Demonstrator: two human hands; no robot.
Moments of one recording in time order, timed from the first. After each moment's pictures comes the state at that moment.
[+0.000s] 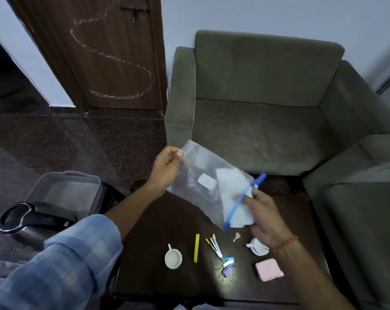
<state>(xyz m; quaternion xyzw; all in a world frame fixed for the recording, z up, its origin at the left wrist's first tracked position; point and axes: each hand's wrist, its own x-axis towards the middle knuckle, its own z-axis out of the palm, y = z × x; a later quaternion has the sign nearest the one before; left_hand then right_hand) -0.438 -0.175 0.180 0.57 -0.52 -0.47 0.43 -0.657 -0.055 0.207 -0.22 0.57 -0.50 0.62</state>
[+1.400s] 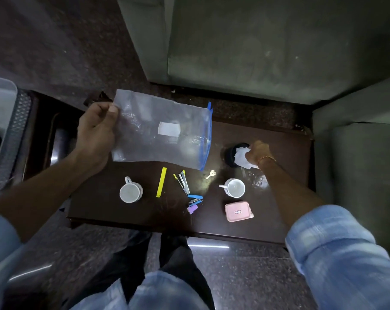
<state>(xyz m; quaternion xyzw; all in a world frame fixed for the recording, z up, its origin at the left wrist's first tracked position) -0.479 -0.147 0.051 0.69 -0.35 -0.44 0.46 -0.862 -0.159 -0.087 -0.47 0.81 0.10 0.32</state>
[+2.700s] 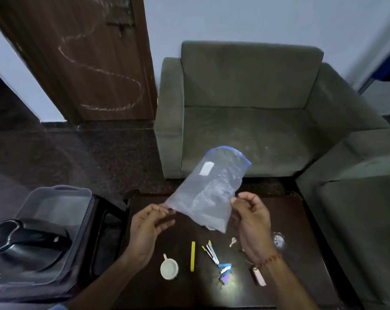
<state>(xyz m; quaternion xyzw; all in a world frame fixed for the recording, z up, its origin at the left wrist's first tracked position) -0.429 -0.053 0.169 0.49 -0.31 -0.65 0.49 -0.652 -0.036 0.189 -0.18 0.54 -0.65 0.51</state>
